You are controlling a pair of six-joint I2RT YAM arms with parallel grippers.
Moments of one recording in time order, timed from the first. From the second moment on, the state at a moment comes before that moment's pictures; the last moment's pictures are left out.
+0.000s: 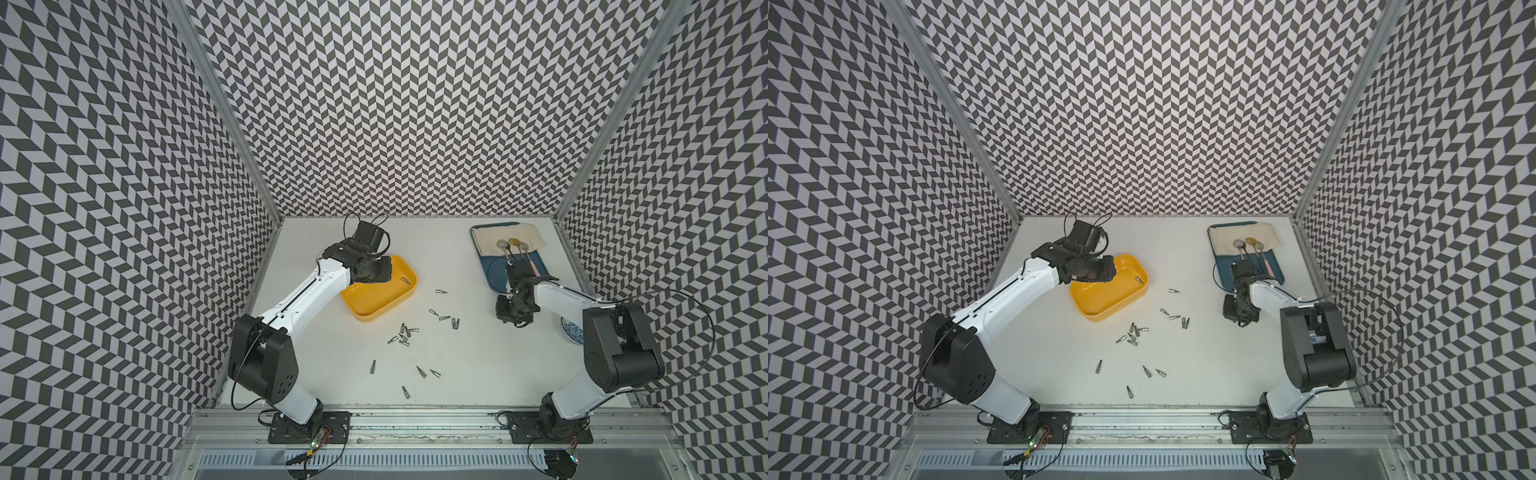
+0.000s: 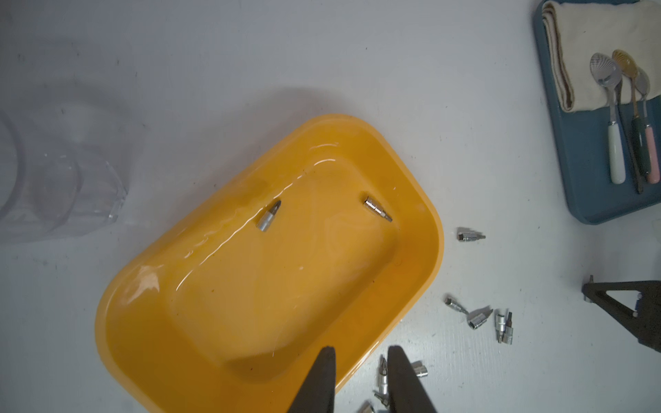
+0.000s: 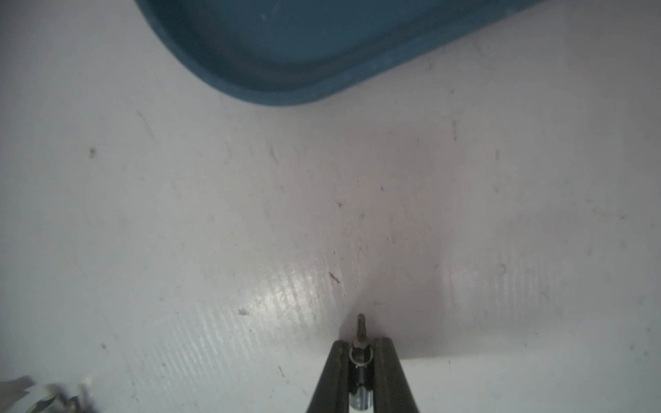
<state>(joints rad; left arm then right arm) -0.46 1.56 1.34 -0.78 0.04 -0.42 0.15 1.63 0.90 -0.64 -0.02 0.37</state>
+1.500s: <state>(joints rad) -0.62 0.88 0.65 -0.90 0.02 -0.78 0.70 2.44 2.19 -0.93 -0.29 0.34</state>
